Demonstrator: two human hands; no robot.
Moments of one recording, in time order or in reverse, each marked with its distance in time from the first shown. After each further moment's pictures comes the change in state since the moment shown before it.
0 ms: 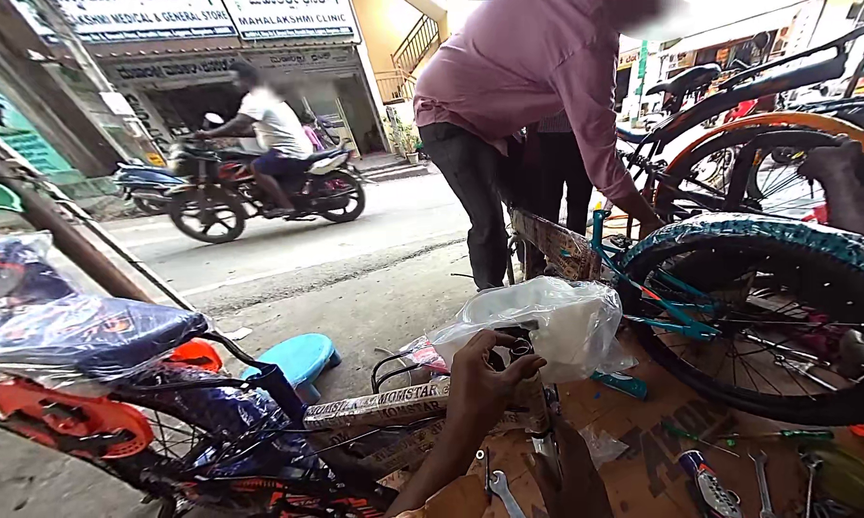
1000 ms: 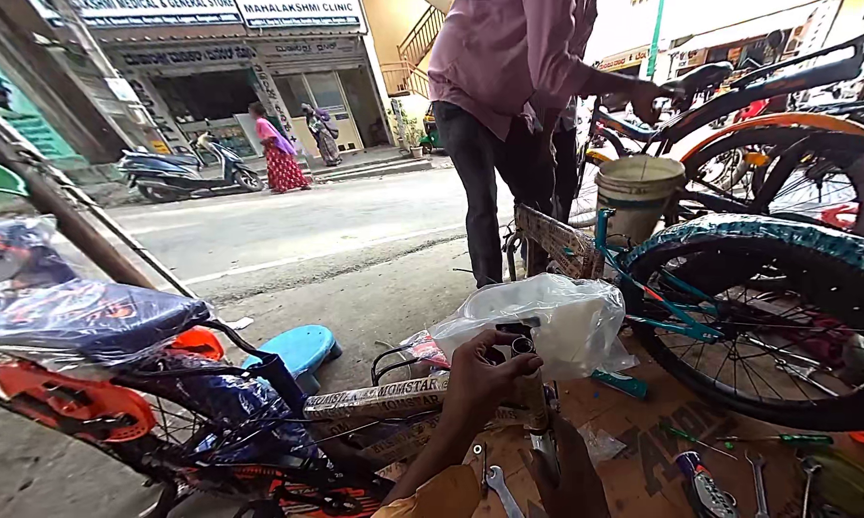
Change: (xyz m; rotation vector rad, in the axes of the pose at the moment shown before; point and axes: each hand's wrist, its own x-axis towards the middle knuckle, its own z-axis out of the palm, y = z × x) left_hand 0.002 -0.006 -0.002 -0.282 -0.092 -0.158; right_hand 0.001 0.000 0.001 0.015 0.027 -0.031
